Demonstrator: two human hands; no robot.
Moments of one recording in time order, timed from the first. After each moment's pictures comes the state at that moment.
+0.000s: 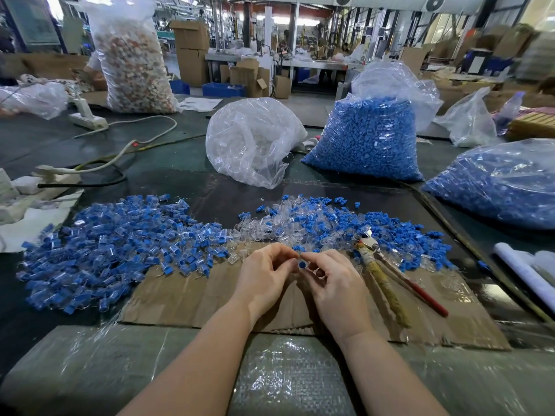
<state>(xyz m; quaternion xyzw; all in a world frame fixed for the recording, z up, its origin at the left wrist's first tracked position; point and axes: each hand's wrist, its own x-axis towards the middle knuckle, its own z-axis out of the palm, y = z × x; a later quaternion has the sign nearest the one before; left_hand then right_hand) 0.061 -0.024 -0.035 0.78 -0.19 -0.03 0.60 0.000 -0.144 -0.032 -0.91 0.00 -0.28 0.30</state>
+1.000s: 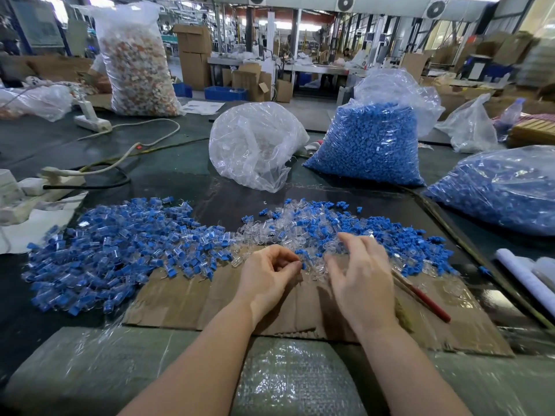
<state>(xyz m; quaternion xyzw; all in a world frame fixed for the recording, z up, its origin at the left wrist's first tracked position) 0.062 -0.022 -0.033 0.78 -0.16 -0.02 0.61 -0.001 -0.156 -0.012 -0.92 0.10 -0.33 0.21</state>
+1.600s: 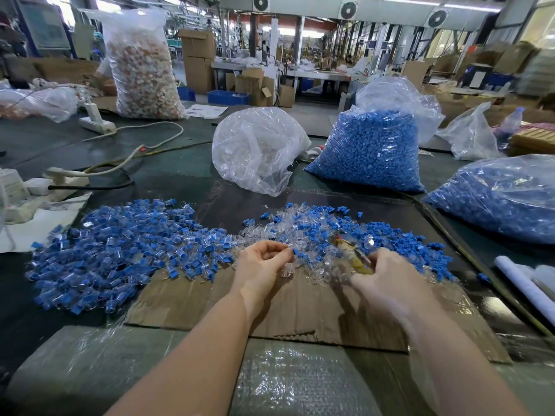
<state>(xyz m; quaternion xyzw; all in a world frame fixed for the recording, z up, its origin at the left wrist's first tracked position) 0.068 -0.019 -0.024 0.62 -0.03 -0.11 0.77 -0.009 -0.186 0.030 -0.95 0.24 -0.01 0.19</state>
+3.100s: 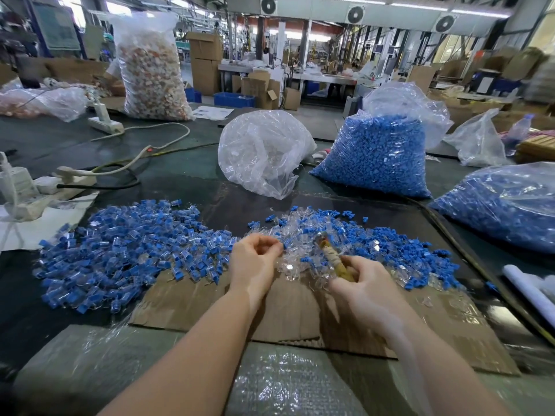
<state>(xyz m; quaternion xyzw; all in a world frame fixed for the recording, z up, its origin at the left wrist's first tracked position) 0.077 -0.014 -0.013 0.74 0.01 0.04 0.67 -0.008 -0.162 0.022 -0.91 0.12 -0.05 0.40</state>
